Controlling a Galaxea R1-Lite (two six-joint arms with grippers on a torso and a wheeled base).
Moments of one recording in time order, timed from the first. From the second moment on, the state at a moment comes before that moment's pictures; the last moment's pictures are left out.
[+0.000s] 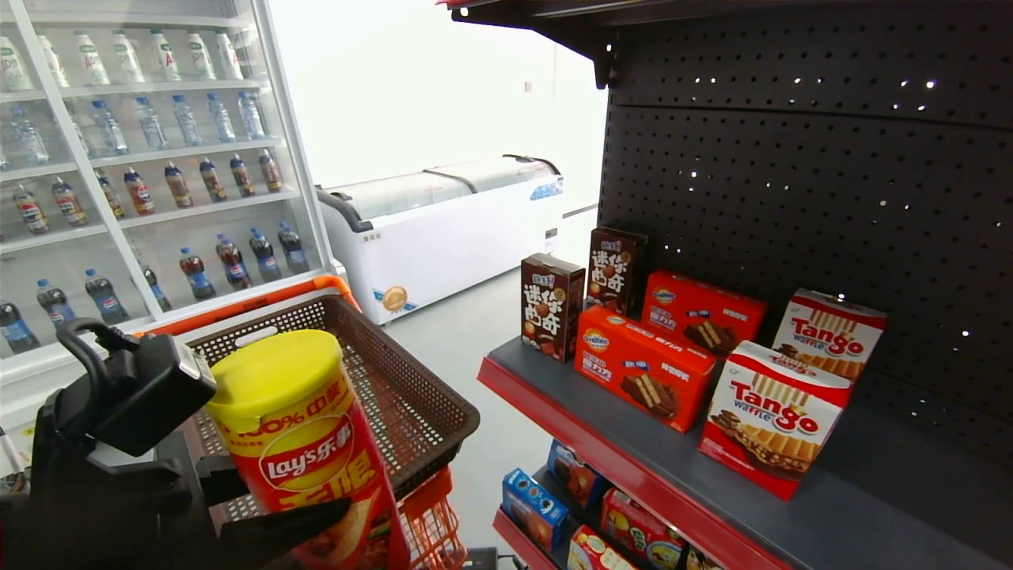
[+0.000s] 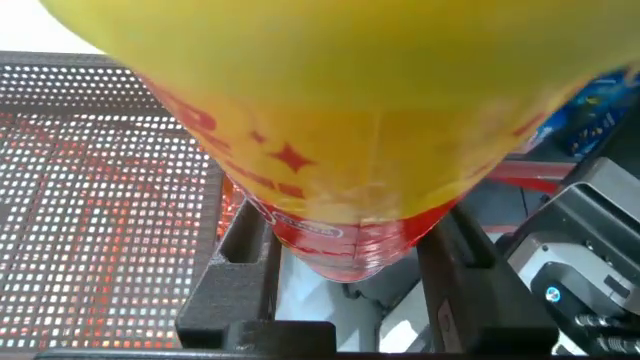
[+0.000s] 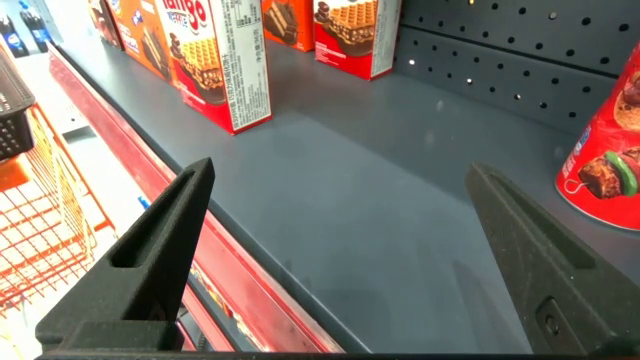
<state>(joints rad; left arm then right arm) -0.44 1.12 -0.58 -0.04 -0.31 0.09 0.00 0.01 0.00 0.01 0.01 0.00</state>
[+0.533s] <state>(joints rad) -0.44 1.12 -0.59 -0.04 -0.31 0.09 0.00 0.01 0.00 0.01 0.01 0.00</state>
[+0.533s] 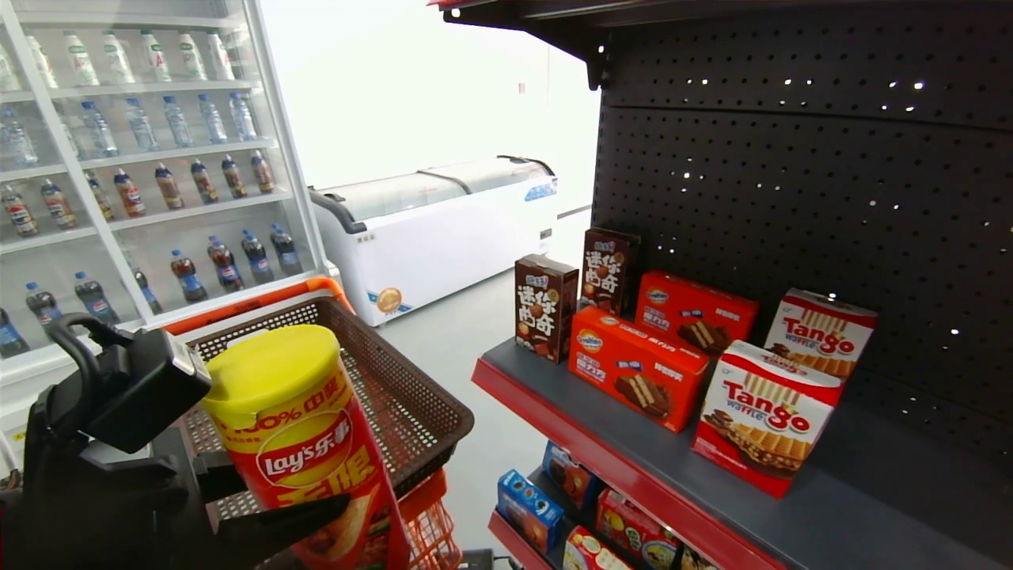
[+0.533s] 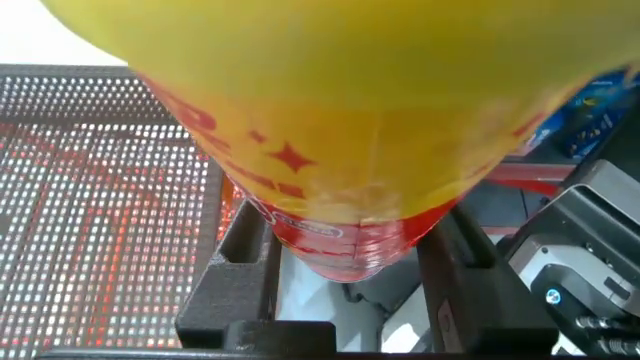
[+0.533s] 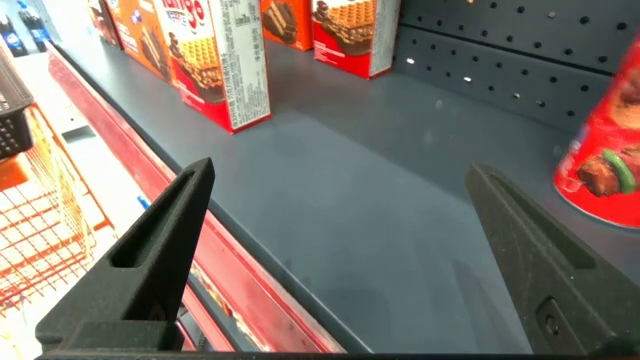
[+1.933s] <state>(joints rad) -0.58 1.21 -0.74 -0.04 -0.26 0.09 0.00 0.01 0.00 0.01 0.01 0.00</state>
